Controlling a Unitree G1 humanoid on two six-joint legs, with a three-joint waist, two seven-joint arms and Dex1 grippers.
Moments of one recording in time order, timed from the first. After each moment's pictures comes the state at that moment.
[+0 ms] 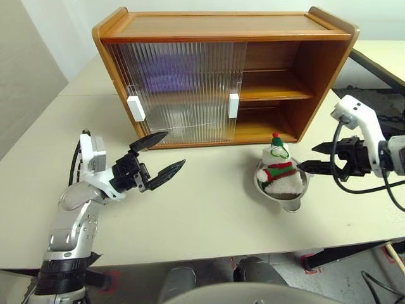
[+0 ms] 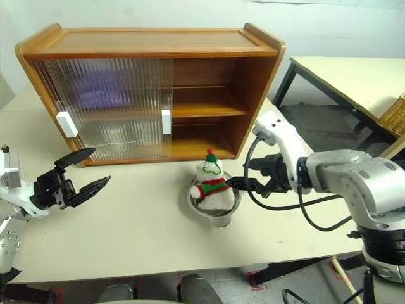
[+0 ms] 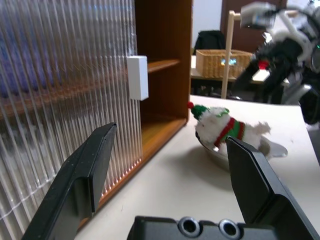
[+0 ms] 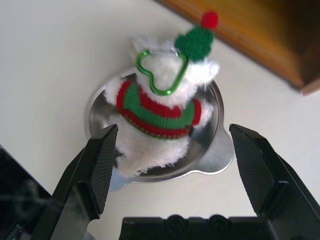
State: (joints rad) left arm 0.02 0.52 0.21 -0.20 -0.60 -0.02 -1.02; right arm -0.41 -1.01 -0.06 -0.42 0.63 1.36 0.84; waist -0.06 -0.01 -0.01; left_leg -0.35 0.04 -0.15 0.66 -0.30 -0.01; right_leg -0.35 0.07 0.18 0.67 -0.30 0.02
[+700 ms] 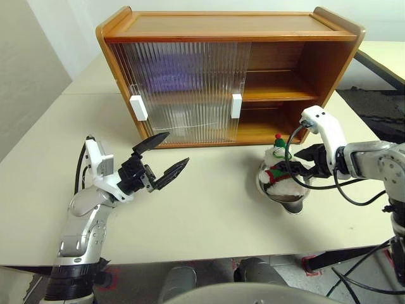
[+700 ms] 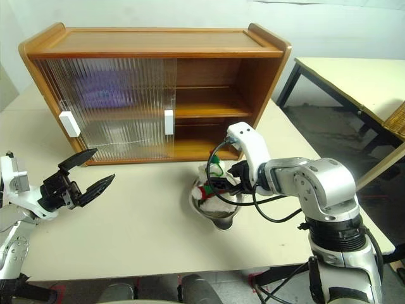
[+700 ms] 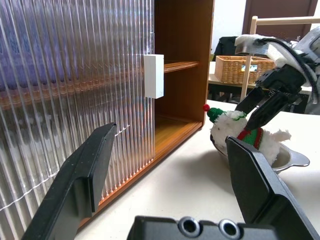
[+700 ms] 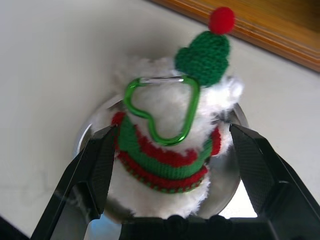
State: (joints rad) left arm 0.05 0.48 0.19 -0.20 -0.55 -0.06 -0.95; right arm -0.50 -0.71 -0.02 -0.38 0.57 1.57 0.52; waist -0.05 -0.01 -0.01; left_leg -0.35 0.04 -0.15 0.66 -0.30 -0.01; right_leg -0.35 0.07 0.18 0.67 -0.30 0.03
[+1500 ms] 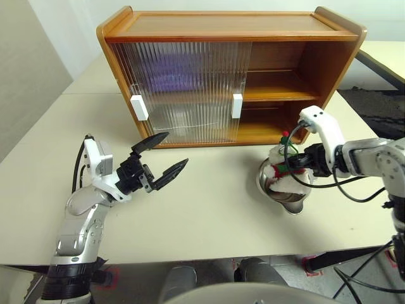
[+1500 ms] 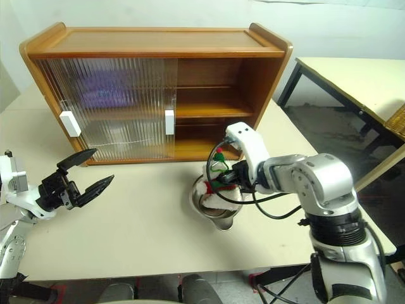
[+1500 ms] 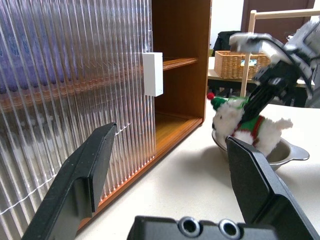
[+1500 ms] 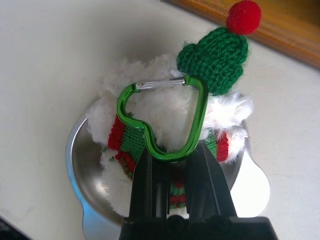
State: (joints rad) left arm 0.04 0.49 0.19 -0.20 -0.55 -0.06 -0.96; right arm -0.55 -0.80 0.02 -0.35 0.63 1.58 0.58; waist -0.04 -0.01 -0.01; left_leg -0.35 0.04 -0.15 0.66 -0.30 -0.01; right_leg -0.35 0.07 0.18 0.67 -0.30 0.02
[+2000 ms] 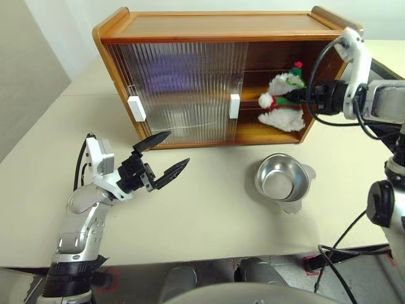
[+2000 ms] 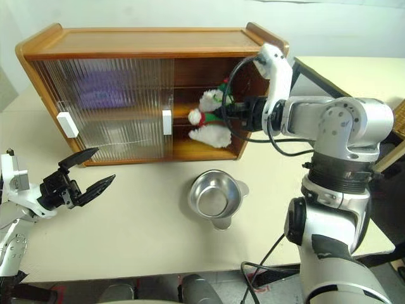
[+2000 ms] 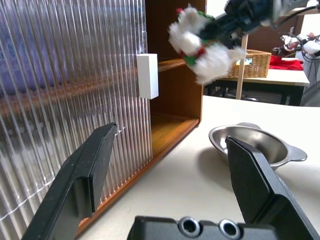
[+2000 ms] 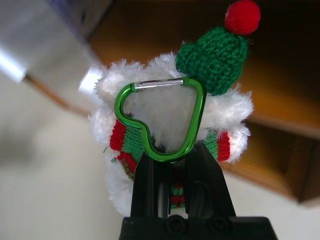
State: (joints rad) left arm 0.03 0.50 0.18 -0.19 -0.55 -0.06 -0.96; right arm -0.94 -0.59 -0.27 -0.04 0.61 1.51 0.48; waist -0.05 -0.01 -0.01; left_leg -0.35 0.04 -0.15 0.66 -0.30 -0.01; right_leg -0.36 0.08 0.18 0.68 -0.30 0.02
